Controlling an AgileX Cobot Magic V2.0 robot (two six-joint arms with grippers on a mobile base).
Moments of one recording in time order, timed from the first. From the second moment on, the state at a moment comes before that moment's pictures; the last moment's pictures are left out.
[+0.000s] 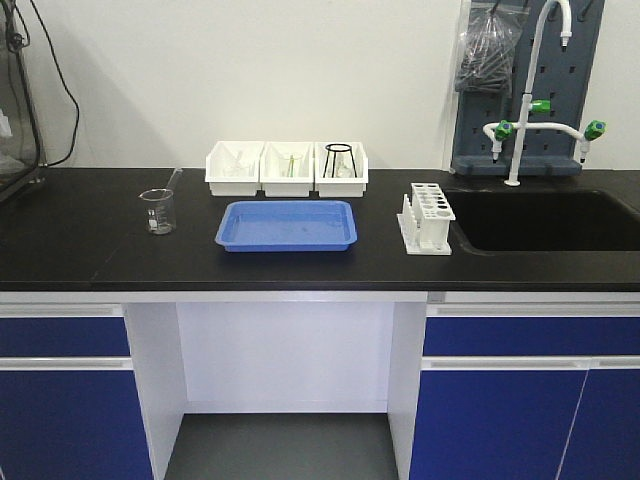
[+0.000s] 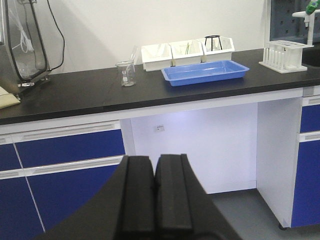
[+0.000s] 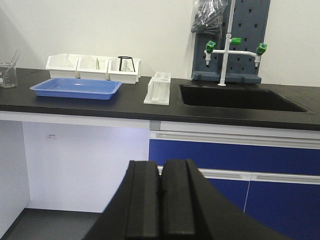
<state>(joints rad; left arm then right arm) -0.06 -0.01 0.02 -0.07 0.10 0.16 0.00 -0.01 0.03 -0.06 0.05 -0.04</state>
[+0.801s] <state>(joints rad) -0.06 -0.01 0.02 -0.07 0.10 0.16 0.00 -0.01 0.03 -0.06 0.05 -0.04</state>
